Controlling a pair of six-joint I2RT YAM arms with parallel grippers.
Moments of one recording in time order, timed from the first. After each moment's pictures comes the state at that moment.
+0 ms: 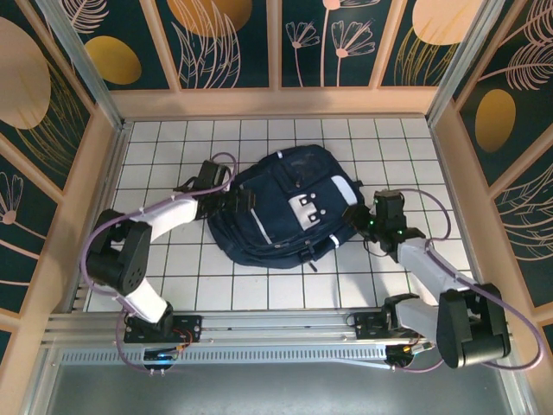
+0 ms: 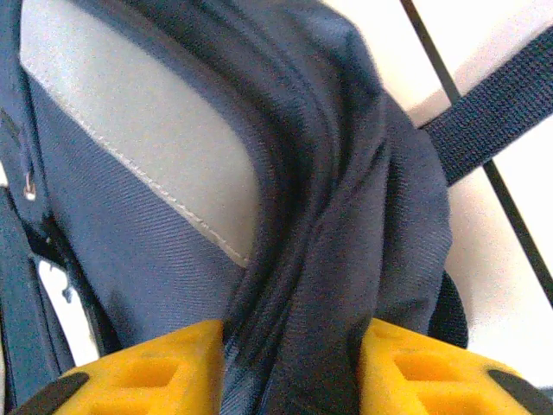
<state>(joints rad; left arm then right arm) -0.43 1.62 0.91 -0.21 0.09 -0.34 0.20 1.14 0.49 -0.13 -0.26 0.76</state>
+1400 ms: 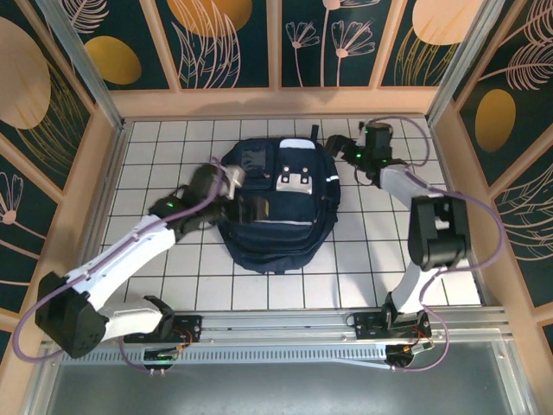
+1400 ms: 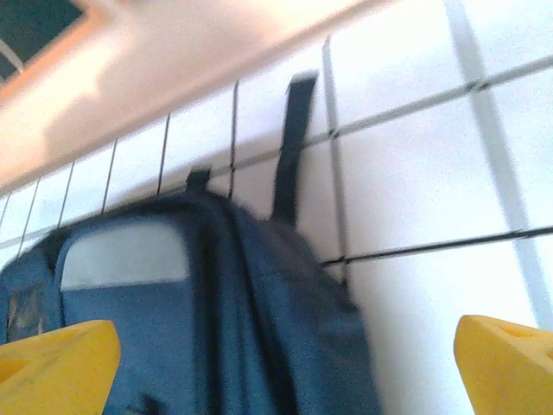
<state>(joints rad) -0.55 1.21 1.01 -0.52 0.19 -0.48 0.15 1.70 1.15 -0.03 -0.21 0.47</state>
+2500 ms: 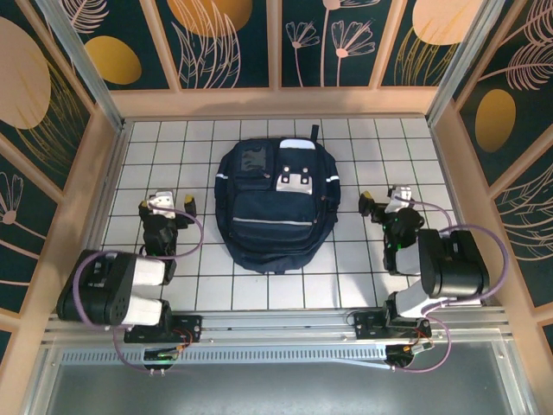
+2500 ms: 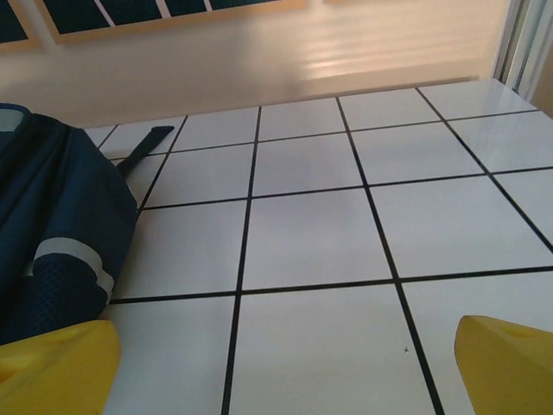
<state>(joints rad) -0.10 1.43 0.15 1.10 -0.22 -0.01 -0.03 1.55 0.17 1.19 -0.09 0.09</state>
